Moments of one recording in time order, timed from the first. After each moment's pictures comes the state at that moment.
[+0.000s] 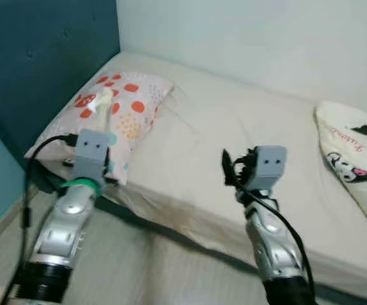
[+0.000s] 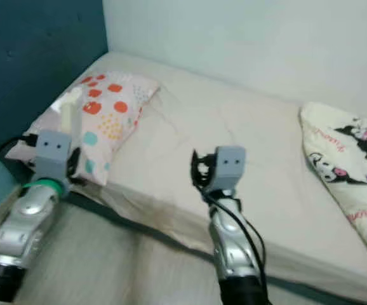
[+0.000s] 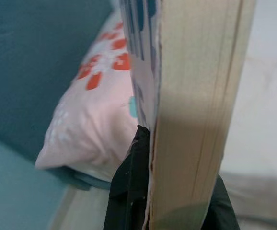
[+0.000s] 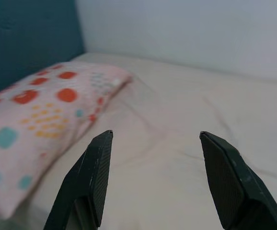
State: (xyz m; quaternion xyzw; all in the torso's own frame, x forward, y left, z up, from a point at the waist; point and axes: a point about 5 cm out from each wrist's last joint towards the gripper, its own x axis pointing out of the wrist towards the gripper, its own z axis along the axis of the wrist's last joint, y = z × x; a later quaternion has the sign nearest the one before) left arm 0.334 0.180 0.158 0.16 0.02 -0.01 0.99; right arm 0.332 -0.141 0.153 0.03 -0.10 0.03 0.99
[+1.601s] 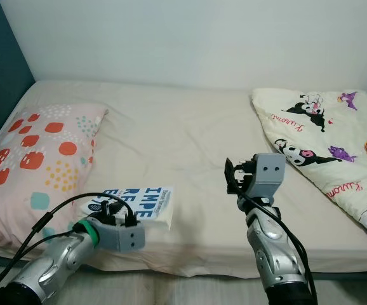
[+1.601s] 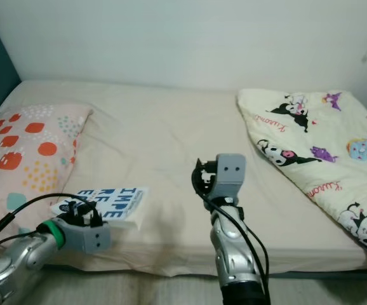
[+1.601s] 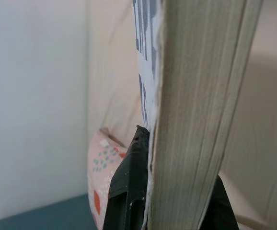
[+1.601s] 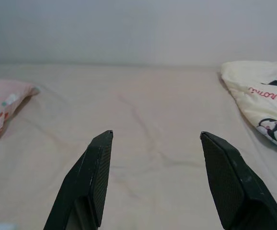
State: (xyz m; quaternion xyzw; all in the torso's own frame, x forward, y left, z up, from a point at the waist) left arm 0.296 0.174 0.065 0.65 -0.04 -0.23 0.73; right arm 0.328 -0.145 0.138 0.02 -0.07 0.01 1.00
